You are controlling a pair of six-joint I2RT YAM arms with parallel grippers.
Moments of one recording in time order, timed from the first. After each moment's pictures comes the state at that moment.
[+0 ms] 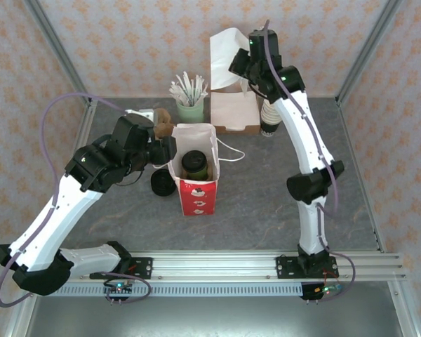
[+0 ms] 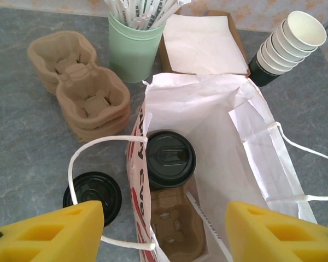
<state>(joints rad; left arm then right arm) -0.61 1.16 1.54 -1.10 -0.25 -0.55 0.46 2.06 2.59 -0.93 0.09 0.63</state>
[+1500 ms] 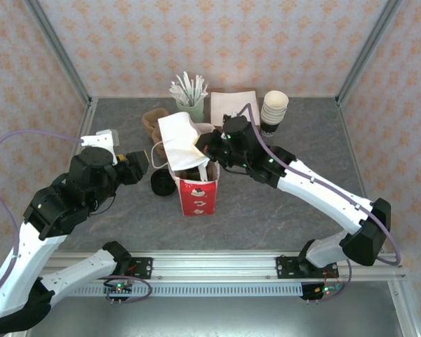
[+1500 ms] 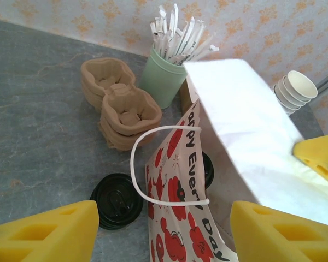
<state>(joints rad) -0.61 0.82 1.35 -1.08 -0.37 -0.62 0.87 1.41 1.37 -0.40 -0.04 1.18</state>
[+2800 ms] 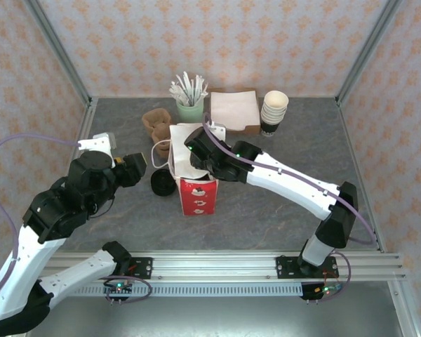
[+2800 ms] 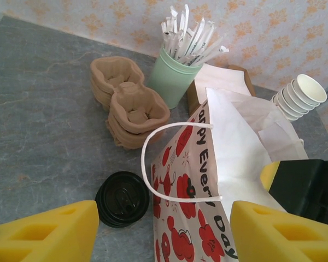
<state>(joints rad) -0.61 0.80 1.31 -1.08 -0.40 -0.65 1.01 1.65 1.66 -0.86 0.38 0.93</state>
